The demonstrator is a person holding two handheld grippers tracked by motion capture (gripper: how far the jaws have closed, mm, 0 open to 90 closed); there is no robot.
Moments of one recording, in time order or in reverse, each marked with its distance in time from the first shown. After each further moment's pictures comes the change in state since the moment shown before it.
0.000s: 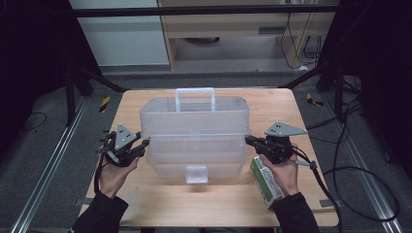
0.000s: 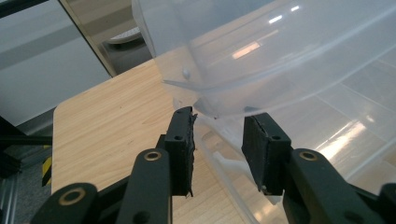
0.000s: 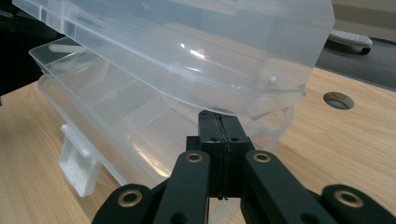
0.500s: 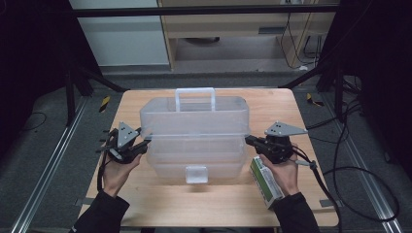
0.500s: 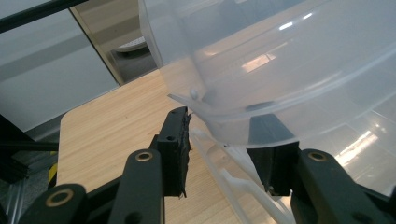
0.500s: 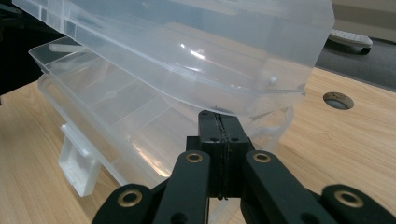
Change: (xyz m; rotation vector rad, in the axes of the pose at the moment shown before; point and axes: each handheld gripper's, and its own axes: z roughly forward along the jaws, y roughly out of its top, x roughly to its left) left arm 0.001 0.004 0.009 -0.028 0.024 -0.001; right arm 0.000 0.001 0.000 0.002 0.001 0.001
